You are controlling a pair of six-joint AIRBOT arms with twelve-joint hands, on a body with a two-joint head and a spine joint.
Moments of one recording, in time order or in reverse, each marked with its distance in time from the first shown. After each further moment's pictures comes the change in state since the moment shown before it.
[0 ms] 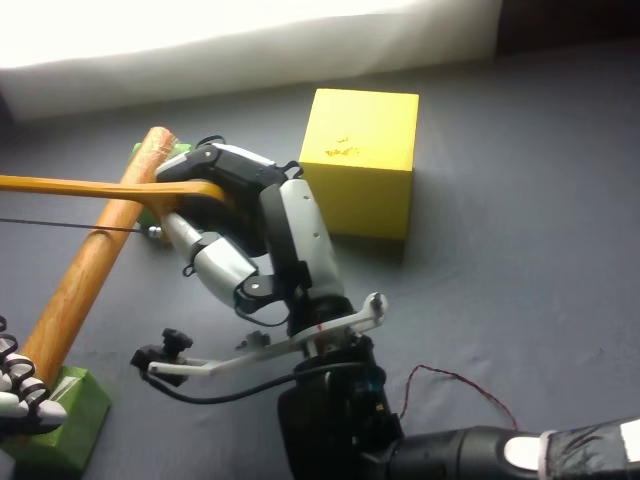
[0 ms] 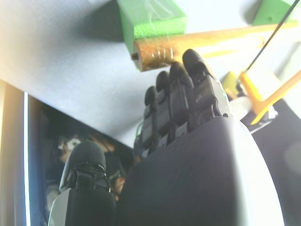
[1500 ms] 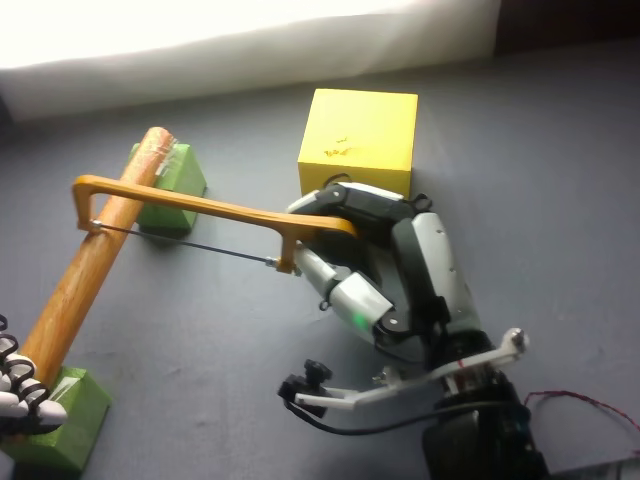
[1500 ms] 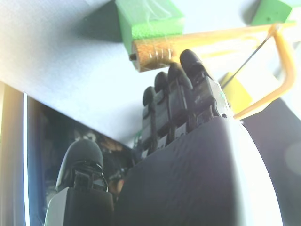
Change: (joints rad) left arm 0.001 -0.002 0.006 0.000 0.000 0.000; right arm -0.160 0.250 -0.228 -0.030 0.105 -0.032
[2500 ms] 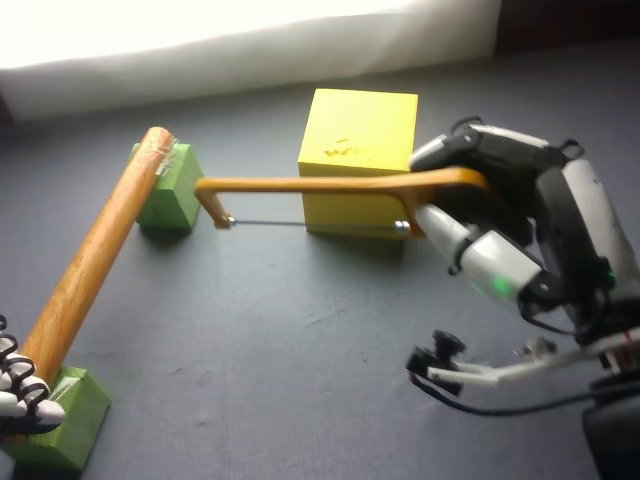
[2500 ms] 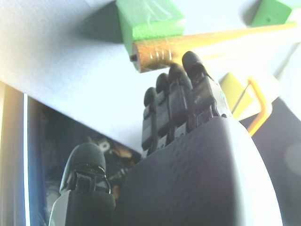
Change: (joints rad) left arm -0.002 0.000 0.002 0.001 0.001 0.000; right arm -0.055 0.376 -0.356 -0.016 0.054 -0.054
